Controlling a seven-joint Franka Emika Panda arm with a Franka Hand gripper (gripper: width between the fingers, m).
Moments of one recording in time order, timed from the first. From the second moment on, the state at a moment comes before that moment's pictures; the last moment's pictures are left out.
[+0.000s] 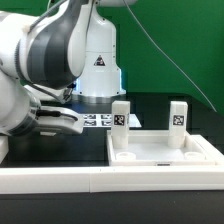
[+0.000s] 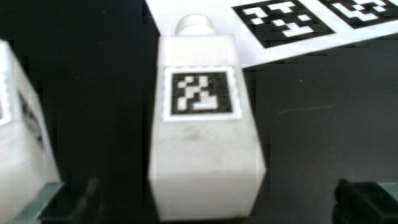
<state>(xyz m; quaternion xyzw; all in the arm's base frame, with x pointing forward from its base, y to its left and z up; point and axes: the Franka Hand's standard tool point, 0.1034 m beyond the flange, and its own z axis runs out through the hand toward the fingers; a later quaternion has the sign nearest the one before) 0.409 -0.139 0.004 -0.86 0.15 0.48 0.10</state>
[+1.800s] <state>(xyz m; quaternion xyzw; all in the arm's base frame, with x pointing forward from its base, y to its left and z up) 0.475 -0.132 0.045 -0.89 0.08 0.43 0.09</state>
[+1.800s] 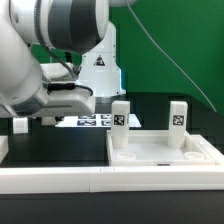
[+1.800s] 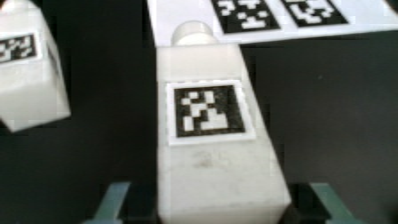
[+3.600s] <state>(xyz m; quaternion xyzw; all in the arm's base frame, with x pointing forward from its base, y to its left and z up) 0.588 -0.082 0.115 -1.00 0.09 0.01 0.00</state>
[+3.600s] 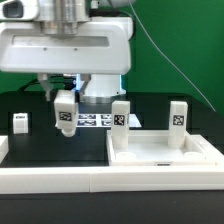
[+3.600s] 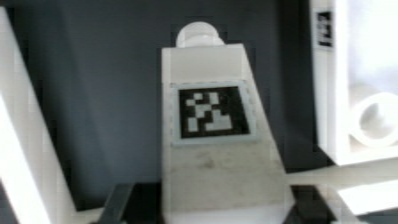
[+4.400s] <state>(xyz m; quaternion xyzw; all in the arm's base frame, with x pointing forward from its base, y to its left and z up) 0.605 -0.025 0.131 -1.00 0.08 0.00 0.00</state>
